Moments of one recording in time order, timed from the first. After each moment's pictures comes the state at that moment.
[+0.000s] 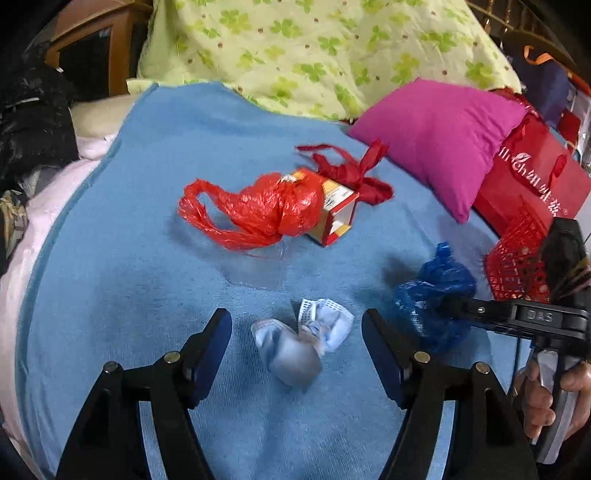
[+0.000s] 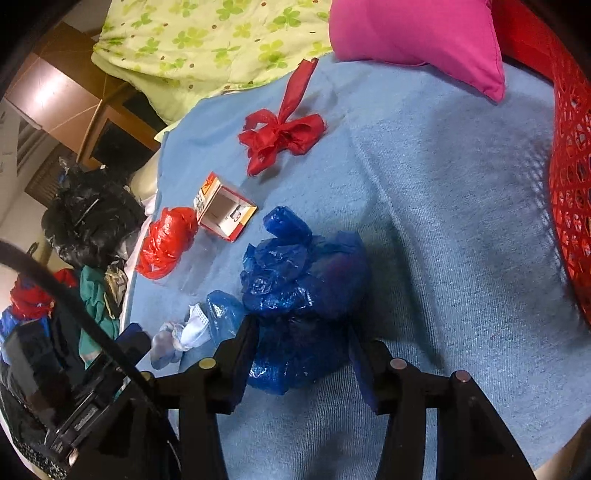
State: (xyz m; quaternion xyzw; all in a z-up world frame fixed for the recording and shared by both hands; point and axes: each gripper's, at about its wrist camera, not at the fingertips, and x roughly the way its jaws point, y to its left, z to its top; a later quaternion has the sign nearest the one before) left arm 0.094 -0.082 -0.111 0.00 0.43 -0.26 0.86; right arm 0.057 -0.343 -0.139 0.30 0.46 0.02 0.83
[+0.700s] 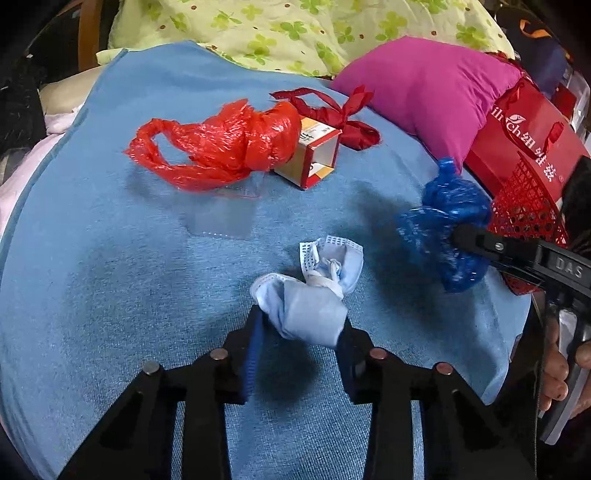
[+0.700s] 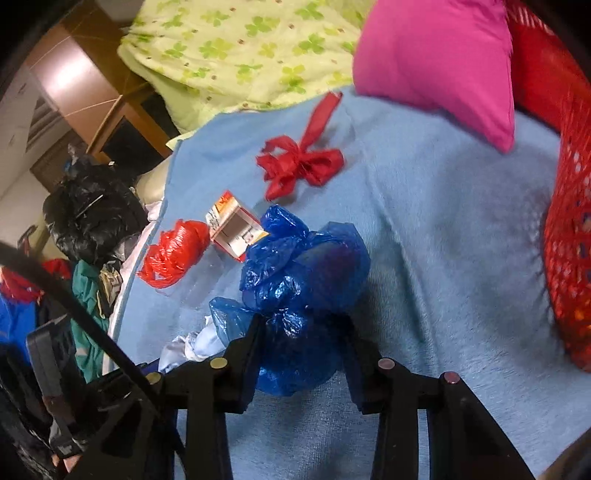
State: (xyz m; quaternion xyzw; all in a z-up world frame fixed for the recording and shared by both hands) left arm 0.086 -0.095 -0.140 0.02 0.48 -0.29 0.83; right arm 0.054 -0.330 -0.117 0.23 0.42 0.01 0.88
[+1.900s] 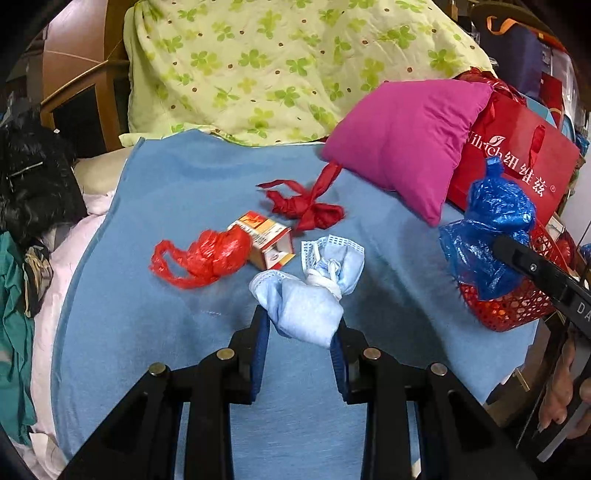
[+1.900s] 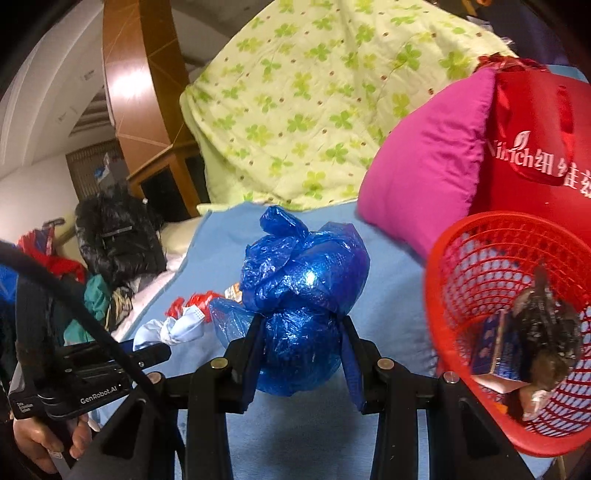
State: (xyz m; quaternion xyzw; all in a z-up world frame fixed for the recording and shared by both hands) left arm 0.026 -0.149 -0.041 0.07 0.38 -0.23 0.90; right arm -0.042 -0.369 -0.029 0.14 0.25 0.00 0.96
